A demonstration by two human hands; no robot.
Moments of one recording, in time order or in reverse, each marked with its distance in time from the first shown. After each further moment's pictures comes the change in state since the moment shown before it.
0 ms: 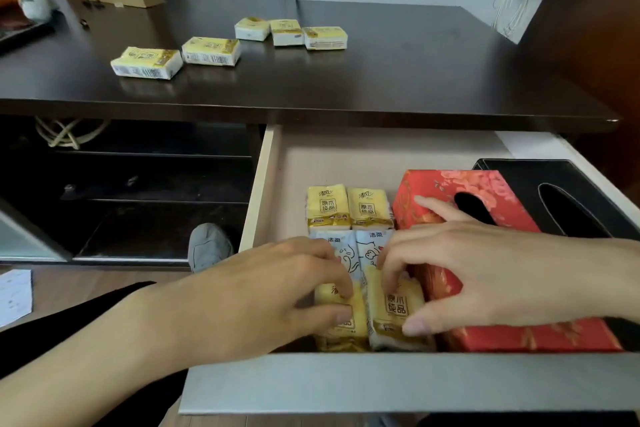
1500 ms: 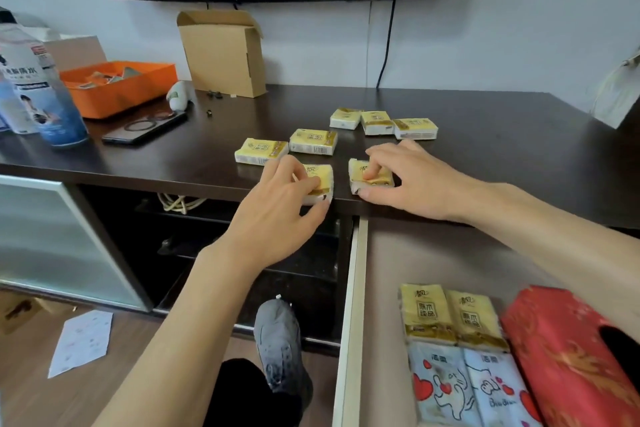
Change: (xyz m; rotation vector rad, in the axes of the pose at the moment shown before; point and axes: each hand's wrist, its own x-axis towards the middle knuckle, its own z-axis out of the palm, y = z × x) left_hand 0.019 -0.140 -0.100 0.313 0.752 -0.368; right_hand 0.223 0.005 -0.099 -0.122 0.432 -0.034
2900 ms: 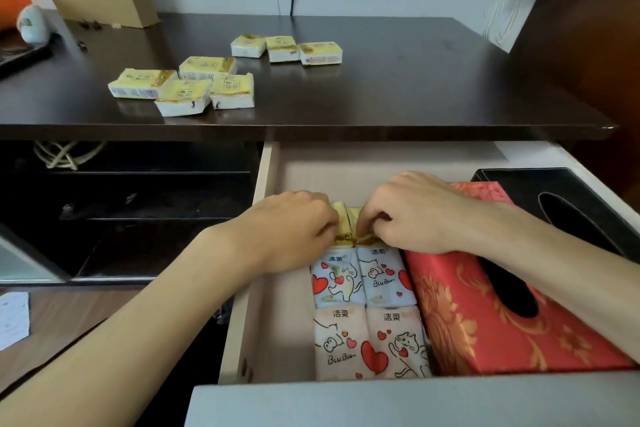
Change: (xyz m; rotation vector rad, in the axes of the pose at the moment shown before) left_hand -0.038 0.126 0.053 0.025 -0.559 0.376; right_hand -0.165 0.014 0.019 -0.317 -0.257 0.117
